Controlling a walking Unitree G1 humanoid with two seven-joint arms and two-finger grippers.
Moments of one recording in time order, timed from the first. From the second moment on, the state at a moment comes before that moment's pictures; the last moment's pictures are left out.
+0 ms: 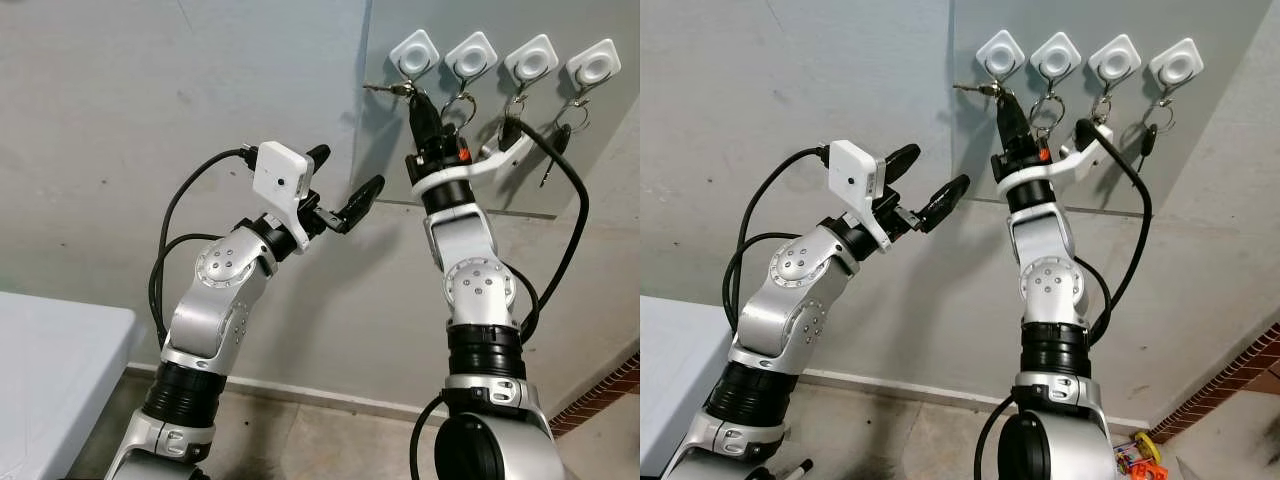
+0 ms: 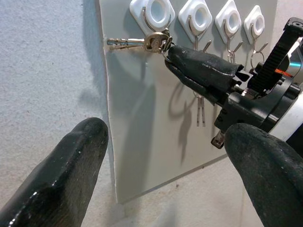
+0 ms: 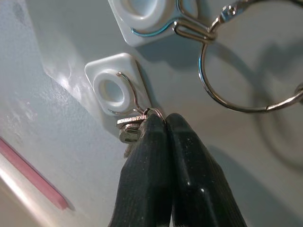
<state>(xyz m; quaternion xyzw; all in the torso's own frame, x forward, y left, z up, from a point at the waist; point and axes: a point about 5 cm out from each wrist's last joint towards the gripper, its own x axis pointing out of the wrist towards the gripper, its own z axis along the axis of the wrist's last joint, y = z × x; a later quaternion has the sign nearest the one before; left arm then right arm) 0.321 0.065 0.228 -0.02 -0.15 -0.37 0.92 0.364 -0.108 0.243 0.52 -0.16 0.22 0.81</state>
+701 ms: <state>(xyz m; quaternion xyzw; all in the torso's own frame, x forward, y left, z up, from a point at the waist) 0.320 0.065 0.230 -0.02 -0.15 -0.37 0.92 0.363 -0.108 0.241 0.49 -0.16 0.22 0.83</state>
